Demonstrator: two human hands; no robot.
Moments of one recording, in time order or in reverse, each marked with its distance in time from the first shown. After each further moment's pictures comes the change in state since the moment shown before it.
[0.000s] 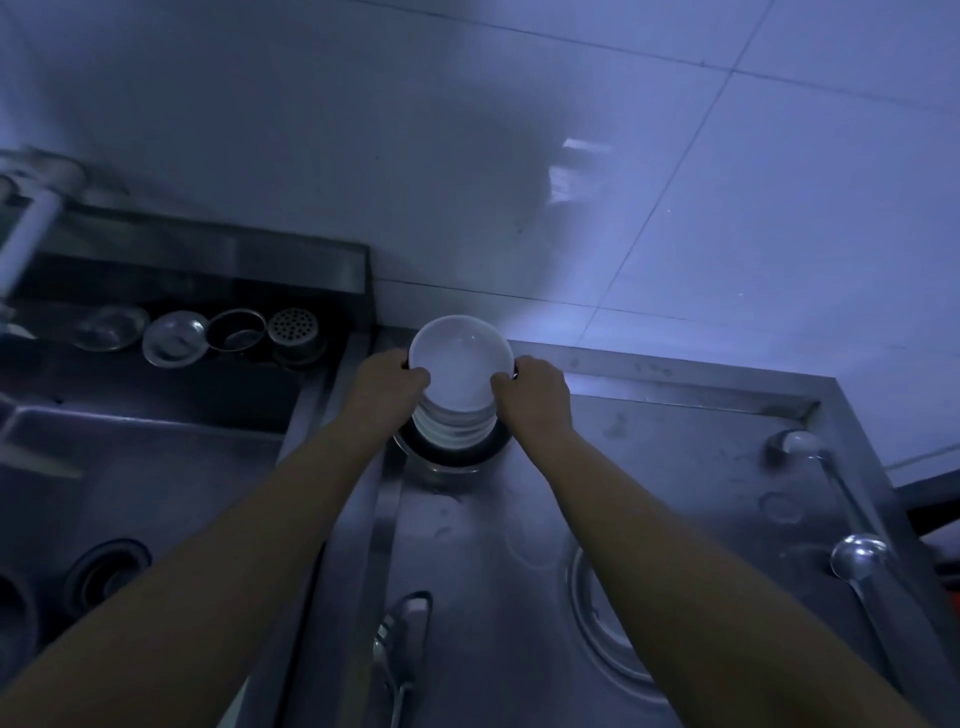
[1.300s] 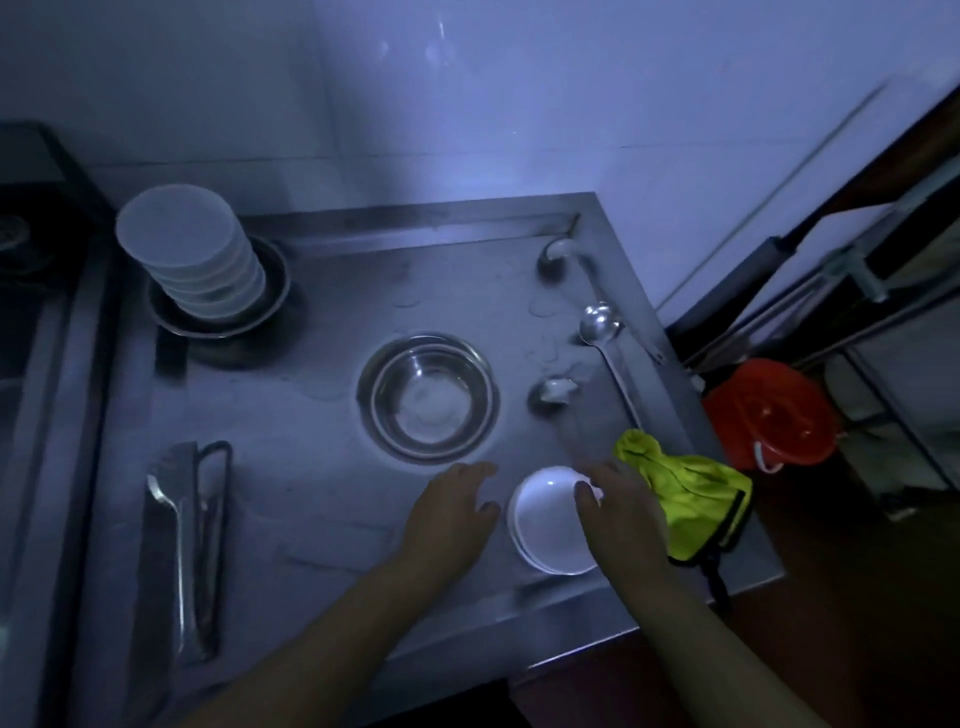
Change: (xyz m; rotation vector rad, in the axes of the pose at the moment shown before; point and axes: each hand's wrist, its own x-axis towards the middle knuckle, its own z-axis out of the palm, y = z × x) left_hand -0.326 -0.018 0.269 0.311 -0.562 0.254; right_hand -0.338 0.303 -0.173 -0.193 0.203 0.287
